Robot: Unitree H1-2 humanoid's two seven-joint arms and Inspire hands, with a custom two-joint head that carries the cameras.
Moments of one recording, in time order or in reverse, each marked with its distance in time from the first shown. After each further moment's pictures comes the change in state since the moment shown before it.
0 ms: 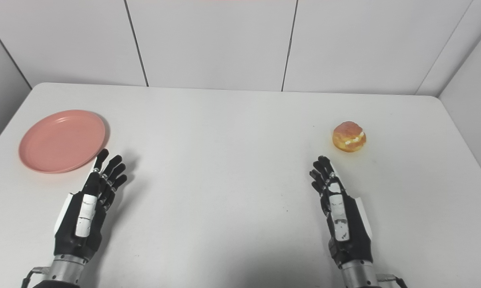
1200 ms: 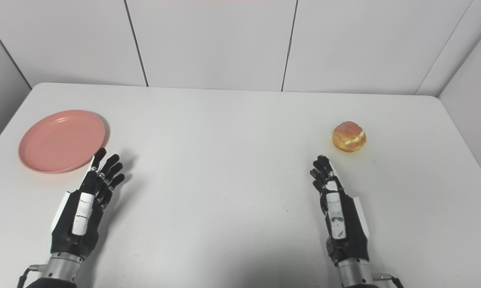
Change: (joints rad) left arm -0.009 0.020 0.007 0.030 -0.017 -0.007 -0.005; right arm -0.007 0.026 -0.001 0.019 -0.028 -0.001 -0.019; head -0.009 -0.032
